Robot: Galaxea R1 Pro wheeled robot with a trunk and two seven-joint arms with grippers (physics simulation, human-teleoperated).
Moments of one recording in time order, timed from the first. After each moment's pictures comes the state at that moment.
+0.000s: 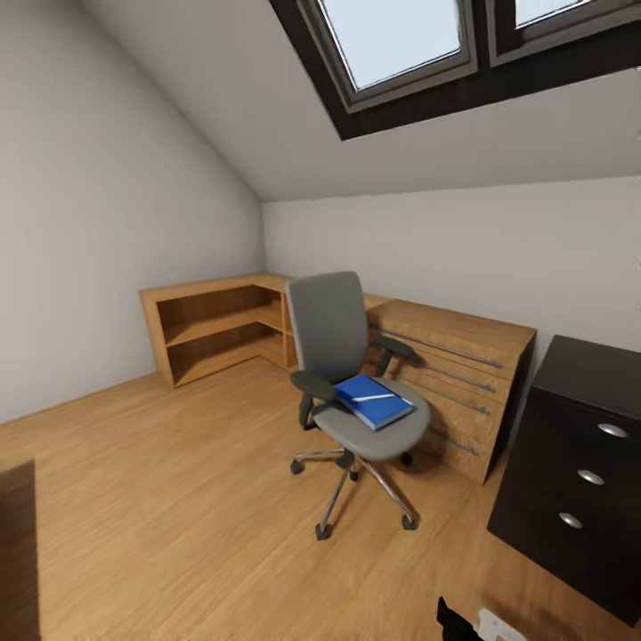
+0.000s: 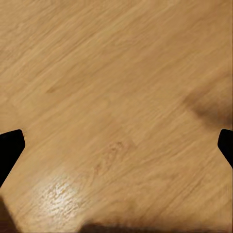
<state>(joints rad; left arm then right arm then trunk) -0.01 -0.10 -0.28 -0.66 0.21 -0.01 0.42 -0.45 -0.02 -0.09 0.02 -0.49 -0.51 0.04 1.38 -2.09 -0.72</state>
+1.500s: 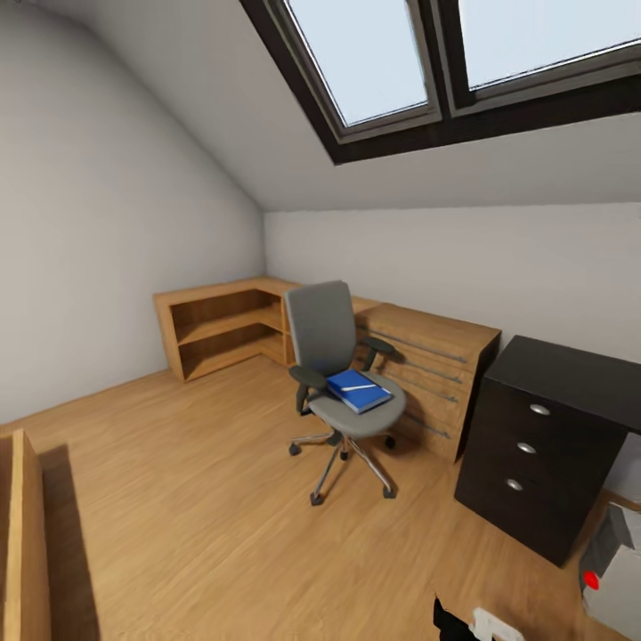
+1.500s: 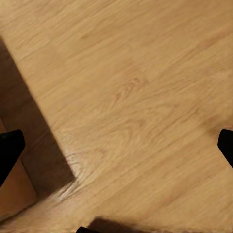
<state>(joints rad) -0.01 -0.10 -0.18 -0.66 0.21 -0.02 0.41 -0.44 -0.02 -0.09 0.02 -0.41 -0.52 0.04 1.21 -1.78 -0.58</state>
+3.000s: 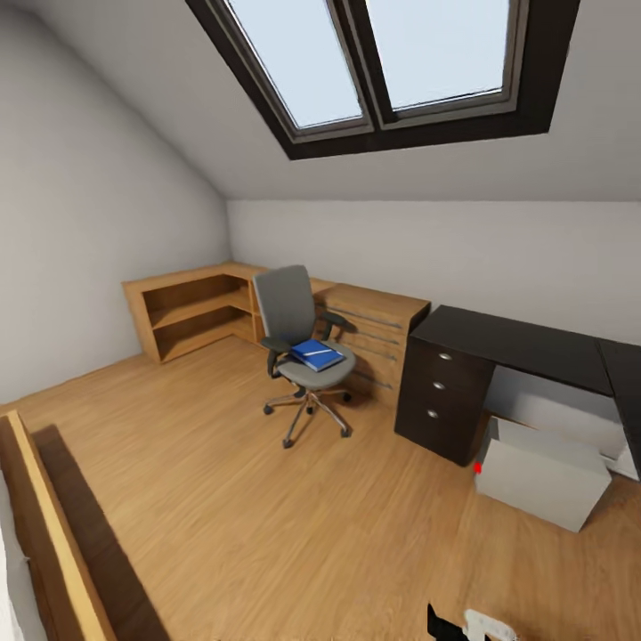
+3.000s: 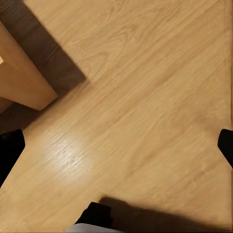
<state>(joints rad) -0.01 -0.10 -0.18 -0.66 0.21 -0.02 0.41 -0.43 -0.02 -0.09 0.02 -0.27 -0.52 0.04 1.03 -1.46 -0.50</state>
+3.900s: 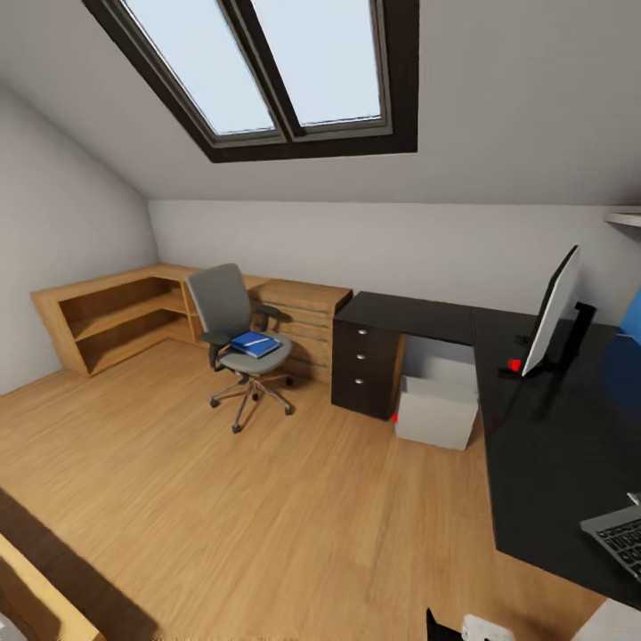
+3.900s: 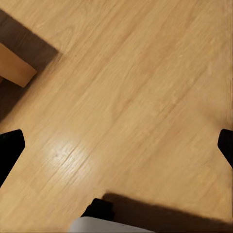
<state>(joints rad) -0.01 -0.10 -0.18 -0.66 0.21 -0.04 0.41 -0.42 -0.01 -0.09 0.02 -0.23 -0.54 0.04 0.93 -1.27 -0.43</state>
